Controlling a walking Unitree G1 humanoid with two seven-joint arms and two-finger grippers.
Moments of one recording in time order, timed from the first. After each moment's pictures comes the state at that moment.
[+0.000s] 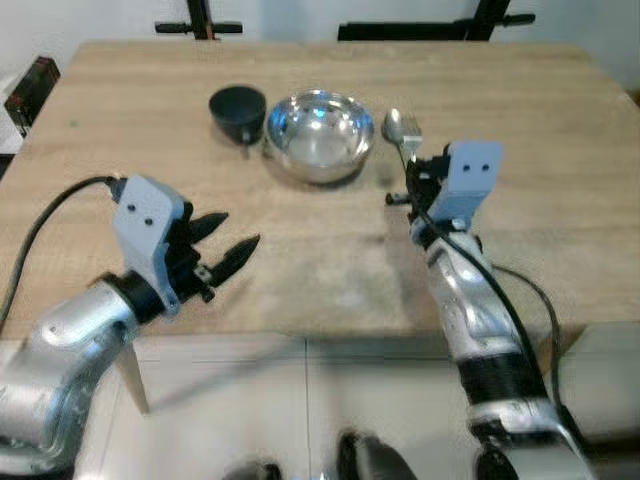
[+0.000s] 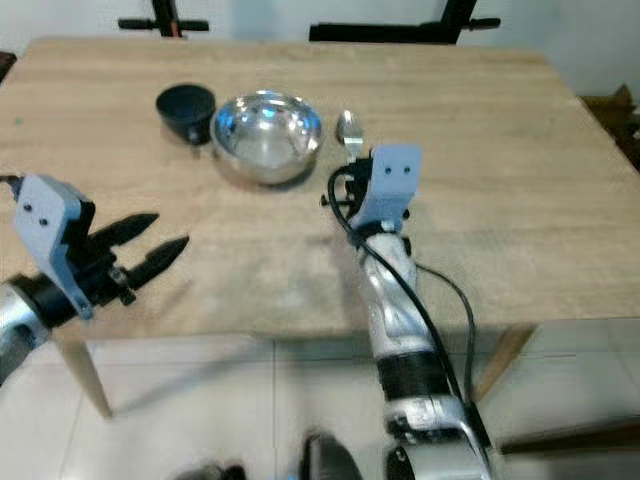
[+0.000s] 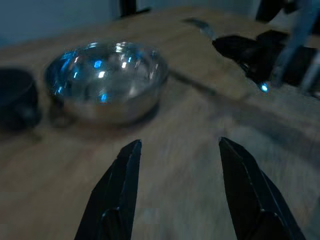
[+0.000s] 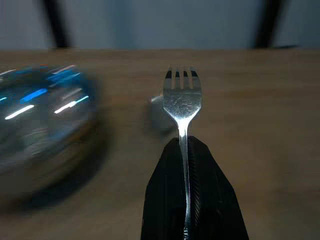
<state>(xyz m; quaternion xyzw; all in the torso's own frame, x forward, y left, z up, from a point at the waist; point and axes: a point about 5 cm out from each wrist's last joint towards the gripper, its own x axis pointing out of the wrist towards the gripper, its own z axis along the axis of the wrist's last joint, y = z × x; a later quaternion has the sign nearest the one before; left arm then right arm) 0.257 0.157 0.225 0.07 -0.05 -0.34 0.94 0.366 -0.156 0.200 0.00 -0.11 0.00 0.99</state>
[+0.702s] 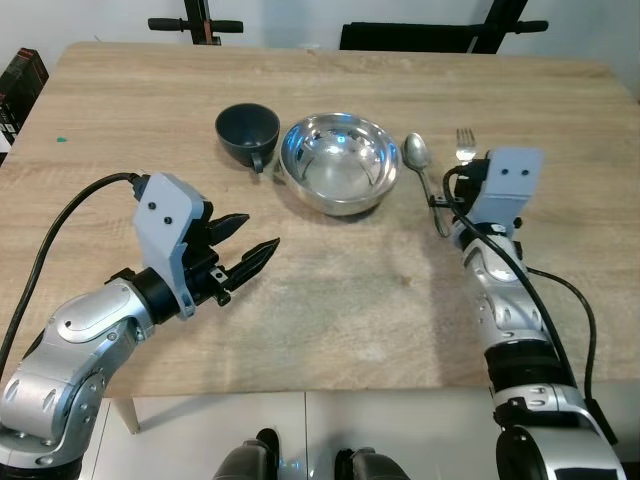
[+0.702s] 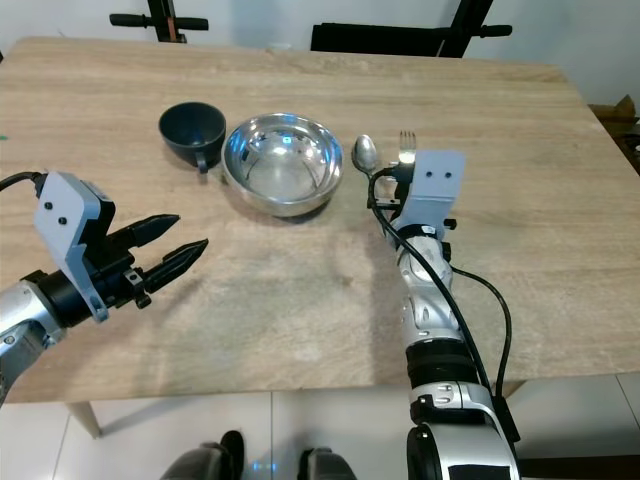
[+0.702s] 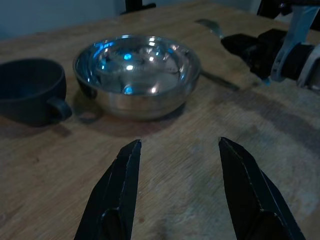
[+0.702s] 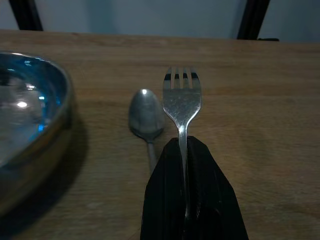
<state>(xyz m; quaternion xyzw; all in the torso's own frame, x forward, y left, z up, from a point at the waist) 0.258 0.155 0.227 0.07 -0.04 -0.35 0.93 0.375 -0.182 0.189 -0.01 -0.09 -0.03 1.00</state>
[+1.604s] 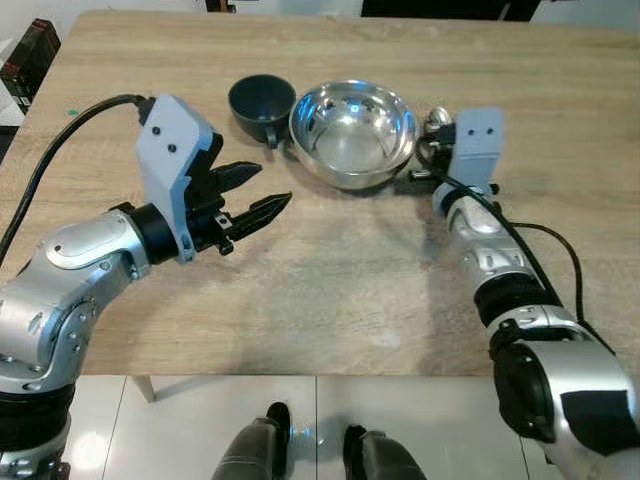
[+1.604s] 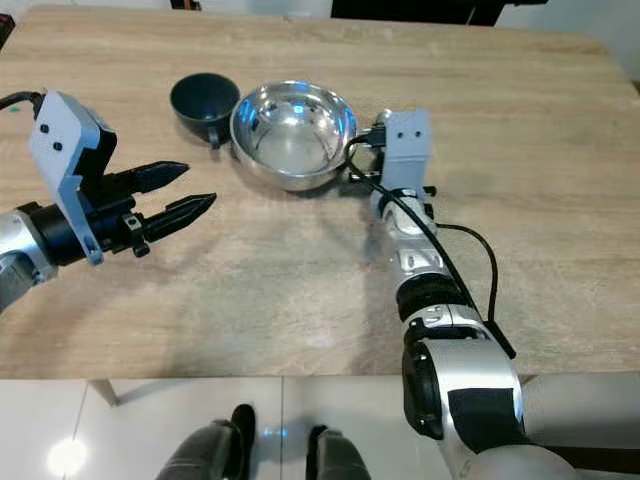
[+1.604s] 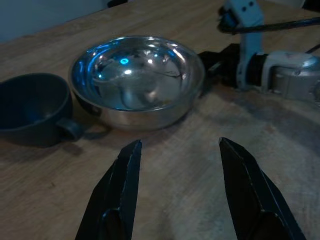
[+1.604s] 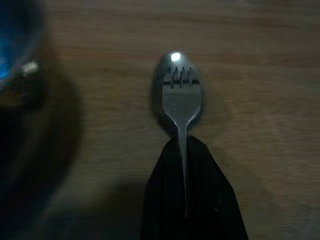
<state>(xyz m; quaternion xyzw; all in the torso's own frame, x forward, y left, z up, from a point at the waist) 0.280 0.151 0.280 0.12 -0.06 -0.40 0.91 0.413 -0.181 0.219 -0.03 -0.06 -0.05 1.00</state>
